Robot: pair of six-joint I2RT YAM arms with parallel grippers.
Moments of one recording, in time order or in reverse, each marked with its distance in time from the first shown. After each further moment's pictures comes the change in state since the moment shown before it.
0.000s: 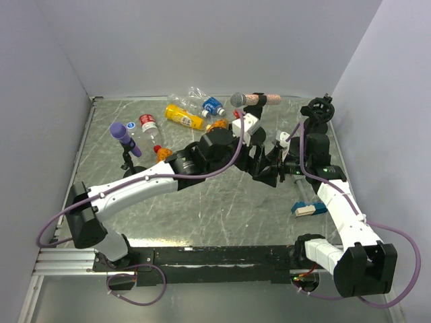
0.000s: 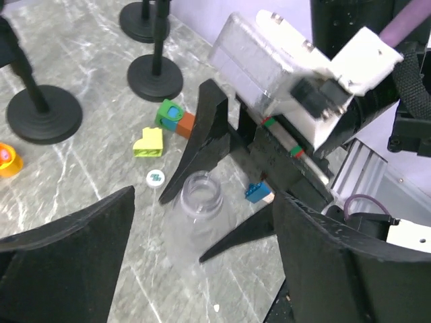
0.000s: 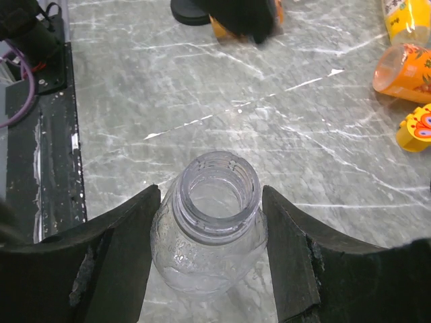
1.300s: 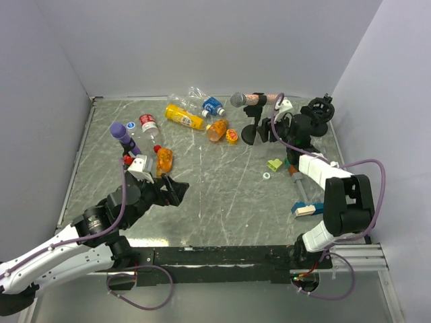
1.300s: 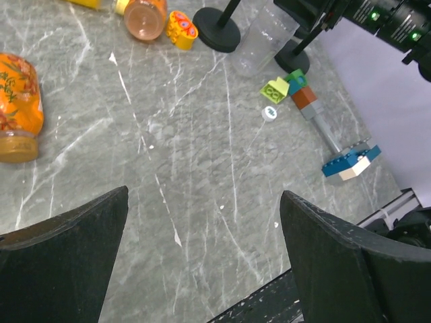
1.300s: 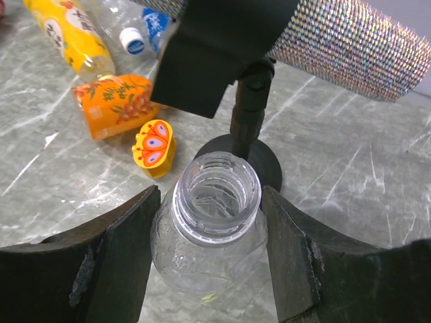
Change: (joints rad) left arm 0.051 -1.010 -0.777 -0.258 -0.405 -0.314; right arm 0.057 0.484 0.082 0.811 0.785 0.391
